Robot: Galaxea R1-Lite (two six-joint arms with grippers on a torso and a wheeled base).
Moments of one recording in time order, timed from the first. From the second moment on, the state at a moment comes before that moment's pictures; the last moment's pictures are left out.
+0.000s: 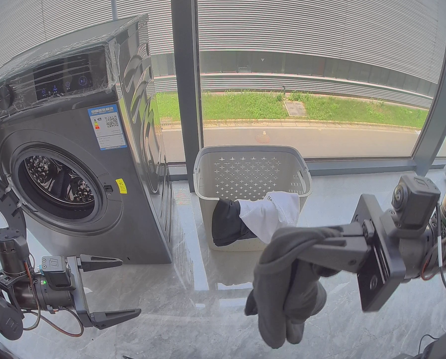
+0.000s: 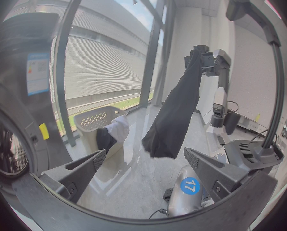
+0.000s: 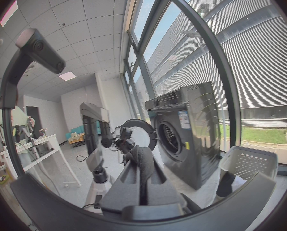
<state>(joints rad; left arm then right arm) -0.03 1.57 -0.07 -1.07 -0.97 0.40 0.79 1.41 -0.54 -0.91 0.54 0.10</state>
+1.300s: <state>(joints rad) -0.54 1.78 -0.24 -1.09 -1.02 0.41 0.99 1.42 -0.74 -0.91 0.60 0.08</state>
